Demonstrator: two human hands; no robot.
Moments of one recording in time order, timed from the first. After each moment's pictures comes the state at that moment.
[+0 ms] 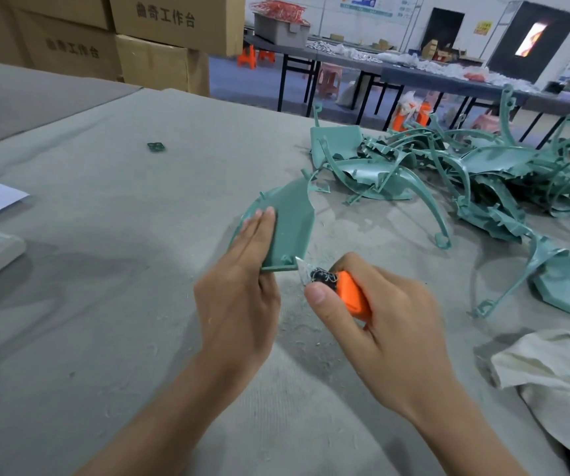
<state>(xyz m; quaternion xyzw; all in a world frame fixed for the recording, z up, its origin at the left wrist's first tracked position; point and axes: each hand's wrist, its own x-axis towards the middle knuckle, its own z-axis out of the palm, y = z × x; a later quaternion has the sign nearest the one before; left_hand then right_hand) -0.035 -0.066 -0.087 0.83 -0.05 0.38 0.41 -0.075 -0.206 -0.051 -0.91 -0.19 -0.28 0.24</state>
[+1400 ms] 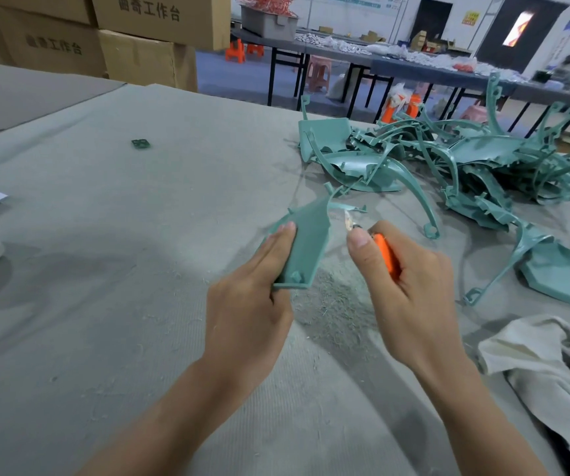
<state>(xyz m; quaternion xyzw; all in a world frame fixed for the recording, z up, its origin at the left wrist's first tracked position) -0.047 -0.076 -0.089 0.83 -0.12 0.33 0.43 -0.058 -0.231 -0.052 -0.88 -0.12 -0.31 0.34</state>
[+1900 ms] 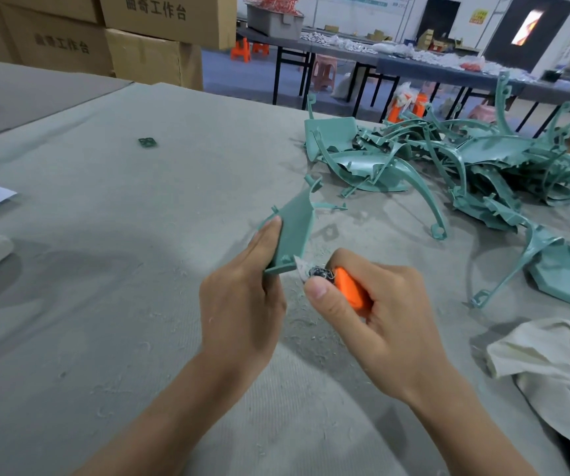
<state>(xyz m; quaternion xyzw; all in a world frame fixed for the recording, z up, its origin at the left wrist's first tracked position) -0.042 -0.068 -0.088 0.85 -0.09 0.31 0.41 -0.070 -0.214 -0.055 -0.88 -0.23 -0.24 0.34</state>
